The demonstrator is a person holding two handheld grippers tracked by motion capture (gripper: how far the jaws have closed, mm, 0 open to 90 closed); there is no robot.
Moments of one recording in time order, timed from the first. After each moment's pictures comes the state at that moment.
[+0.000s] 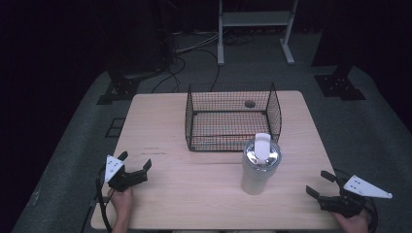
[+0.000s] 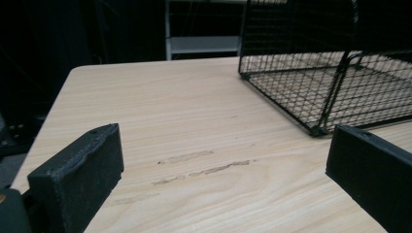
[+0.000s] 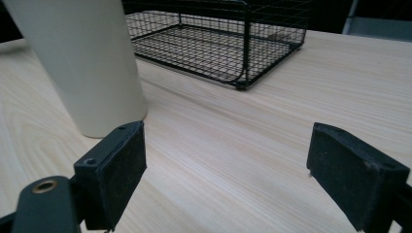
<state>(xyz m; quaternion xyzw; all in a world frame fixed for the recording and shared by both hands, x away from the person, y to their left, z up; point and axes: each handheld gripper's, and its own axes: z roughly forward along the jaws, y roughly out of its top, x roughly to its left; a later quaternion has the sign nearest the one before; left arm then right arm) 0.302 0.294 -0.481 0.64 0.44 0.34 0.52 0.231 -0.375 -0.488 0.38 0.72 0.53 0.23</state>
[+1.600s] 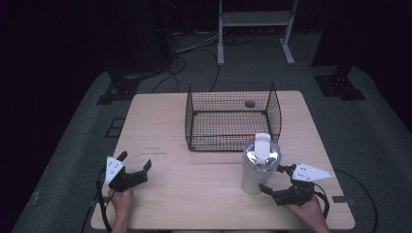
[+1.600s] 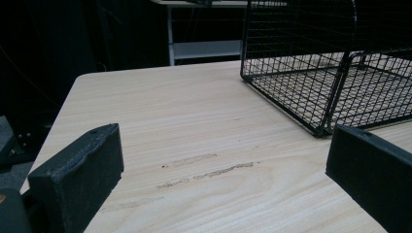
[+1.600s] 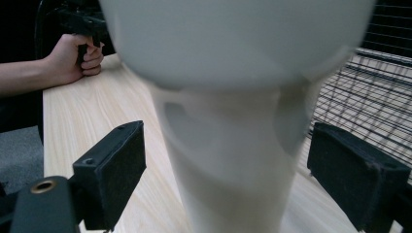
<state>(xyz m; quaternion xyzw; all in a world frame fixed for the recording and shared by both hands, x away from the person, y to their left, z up) 0.301 0.293 -0.483 0.64 0.44 0.36 0.52 0.265 -0.250 -0.457 0.27 0.76 0.57 0.15</state>
